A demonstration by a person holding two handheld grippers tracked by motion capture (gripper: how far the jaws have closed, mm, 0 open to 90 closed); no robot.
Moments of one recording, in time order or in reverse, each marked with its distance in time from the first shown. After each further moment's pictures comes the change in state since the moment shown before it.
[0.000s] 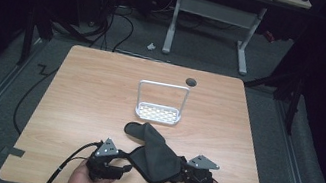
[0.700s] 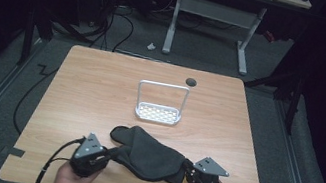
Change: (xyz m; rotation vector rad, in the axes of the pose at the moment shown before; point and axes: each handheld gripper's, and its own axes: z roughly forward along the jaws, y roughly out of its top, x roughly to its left) left arm -0.003 0.013 -0.079 -0.195 0.106 0.026; right arm 0.003 0.010 -0.039 -0.150 -0.050 -0.016
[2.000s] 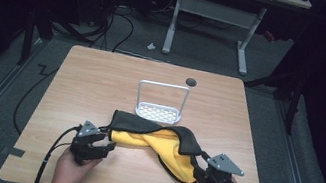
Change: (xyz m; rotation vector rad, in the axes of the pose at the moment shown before) left arm 0.053 -0.019 0.063 0.207 0.137 -0.214; right arm -0.019 -0.001 -0.013 -0.007 -0.067 0.065
